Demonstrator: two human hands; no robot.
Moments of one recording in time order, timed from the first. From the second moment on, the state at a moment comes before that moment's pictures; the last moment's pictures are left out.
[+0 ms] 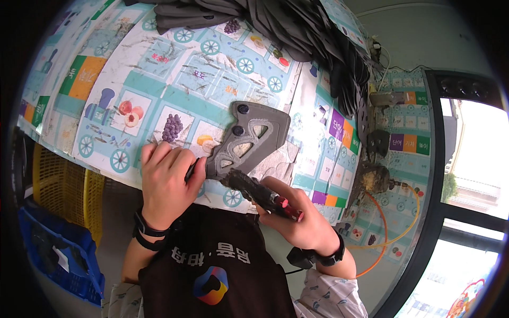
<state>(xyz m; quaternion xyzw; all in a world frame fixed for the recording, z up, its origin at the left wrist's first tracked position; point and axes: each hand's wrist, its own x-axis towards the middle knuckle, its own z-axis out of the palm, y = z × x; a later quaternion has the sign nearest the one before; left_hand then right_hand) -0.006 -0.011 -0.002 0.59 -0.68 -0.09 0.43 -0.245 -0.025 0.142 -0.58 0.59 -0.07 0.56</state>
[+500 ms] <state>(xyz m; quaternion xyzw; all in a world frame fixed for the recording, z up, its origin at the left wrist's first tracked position) 0.069 0.015 0.050 0.61 -0.48 -0.17 0.61 -0.421 -0.065 0.020 -0.74 0.65 -0.16 -0.02</state>
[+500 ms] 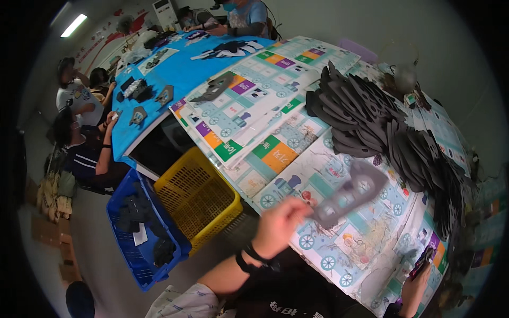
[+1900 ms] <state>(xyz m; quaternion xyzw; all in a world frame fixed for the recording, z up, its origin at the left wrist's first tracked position) 0.041 -0.212 0.109 0.56 -0.75 0.17 0.31 -0.342 0.027 0.033 -0.67 0.58 -0.47 0.02</state>
